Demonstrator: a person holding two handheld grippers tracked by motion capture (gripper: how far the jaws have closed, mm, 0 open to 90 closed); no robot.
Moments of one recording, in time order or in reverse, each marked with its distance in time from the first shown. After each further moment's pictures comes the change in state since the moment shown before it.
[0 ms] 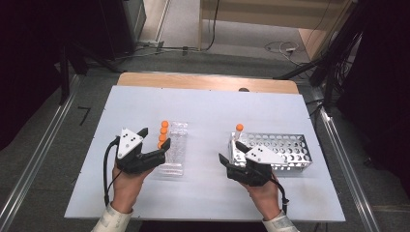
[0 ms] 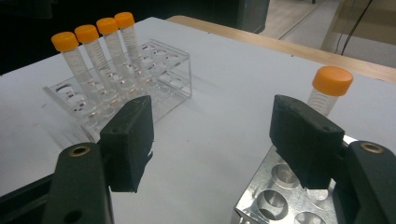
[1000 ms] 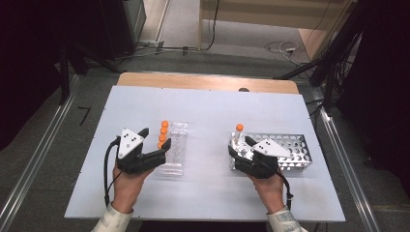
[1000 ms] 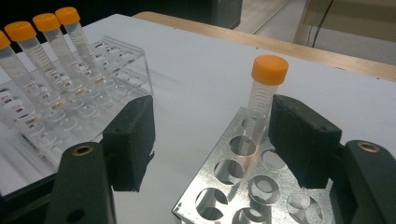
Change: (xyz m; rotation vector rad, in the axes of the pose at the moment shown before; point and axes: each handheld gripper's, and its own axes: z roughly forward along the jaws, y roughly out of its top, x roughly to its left) left arm -0.001 0.000 0.000 0.004 -0.003 0.000; right arm -0.026 -0.003 0.006 0.012 -0.091 0.035
